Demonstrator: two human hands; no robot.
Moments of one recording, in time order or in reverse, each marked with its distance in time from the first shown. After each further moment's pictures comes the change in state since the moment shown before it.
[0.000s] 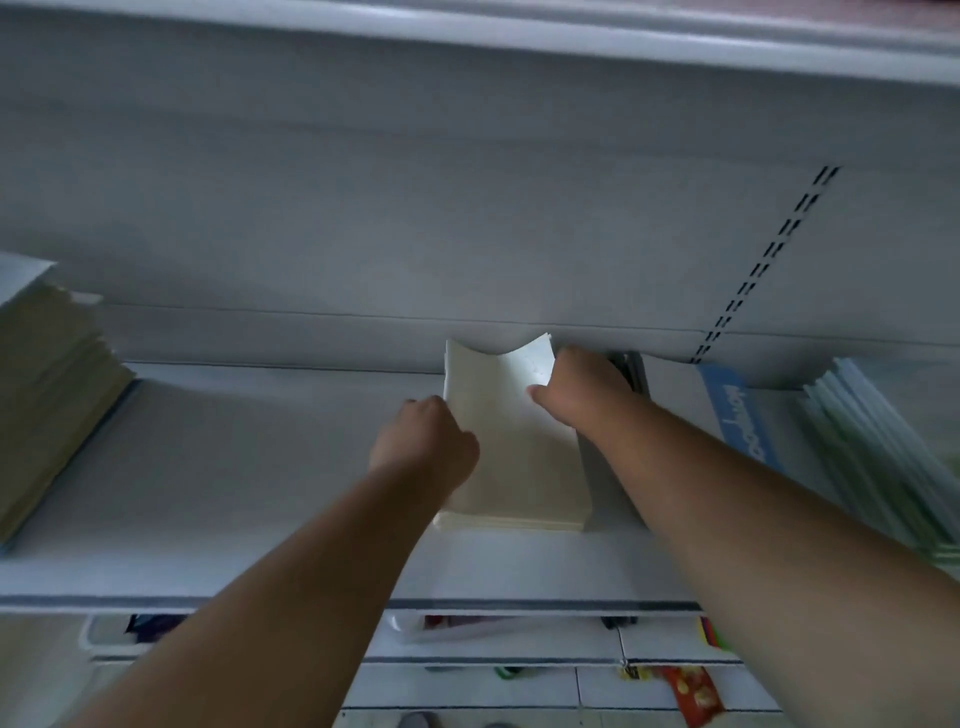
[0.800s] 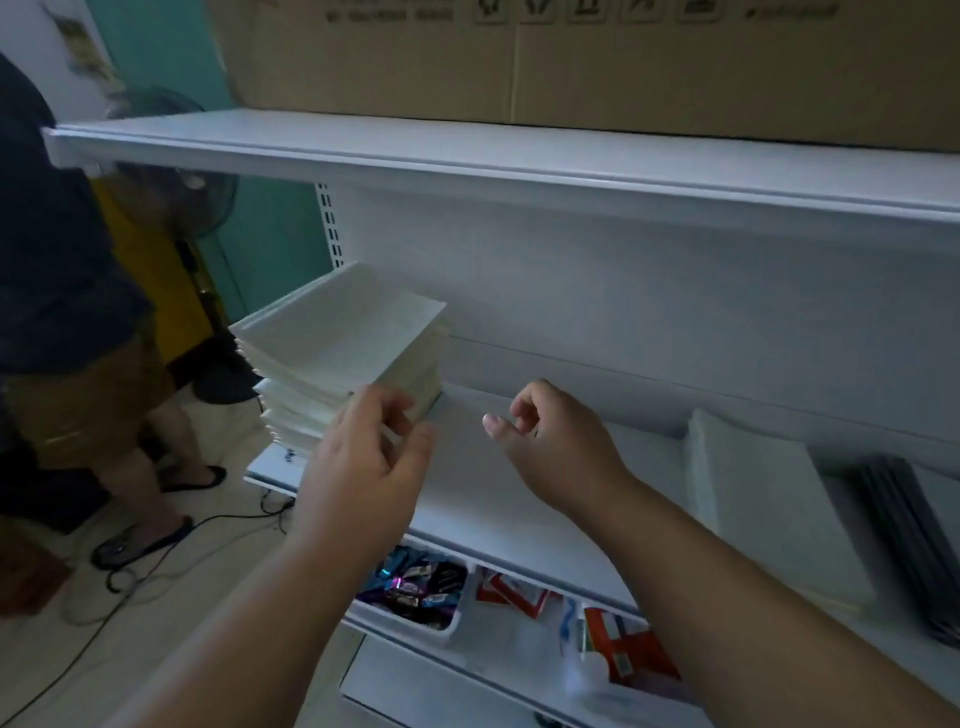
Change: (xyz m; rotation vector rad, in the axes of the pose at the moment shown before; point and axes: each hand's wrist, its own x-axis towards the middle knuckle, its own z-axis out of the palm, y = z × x) left_hand -0.162 -0.234 -0.166 -0.401 0.708 0.056; right_hand -0.163 -0.257 0.014 0.538 0.073 -0.613
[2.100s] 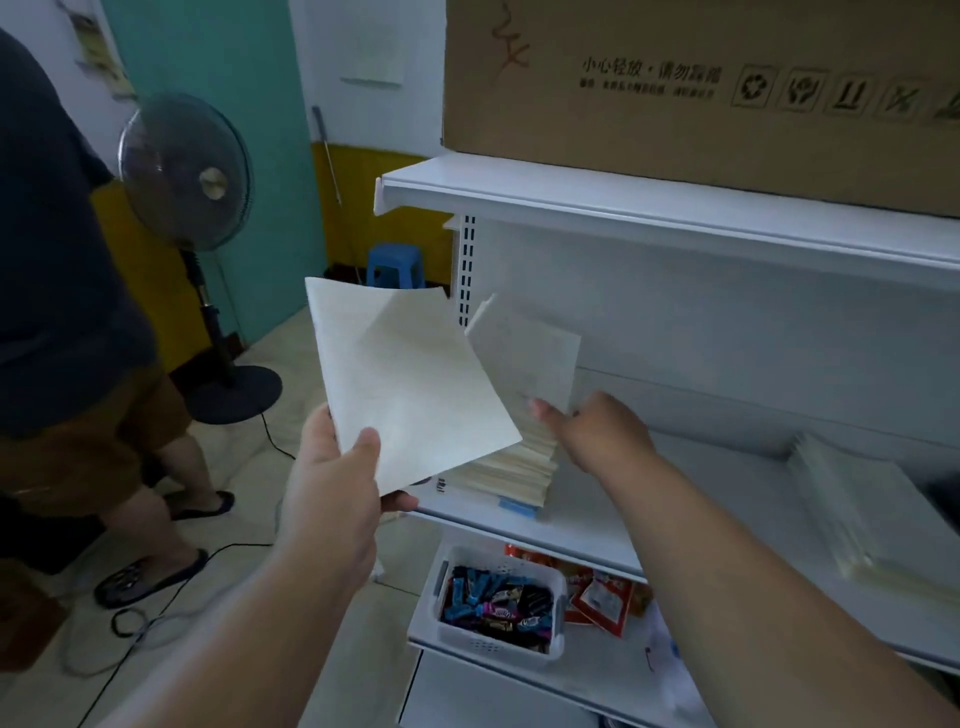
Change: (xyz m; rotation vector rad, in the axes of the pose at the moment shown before) left_hand 0.081 -0.156 -0.172 -0.868 0.017 -0.502; right_hand 0.078 -0.147 0.127 -0.213 0.068 0.491
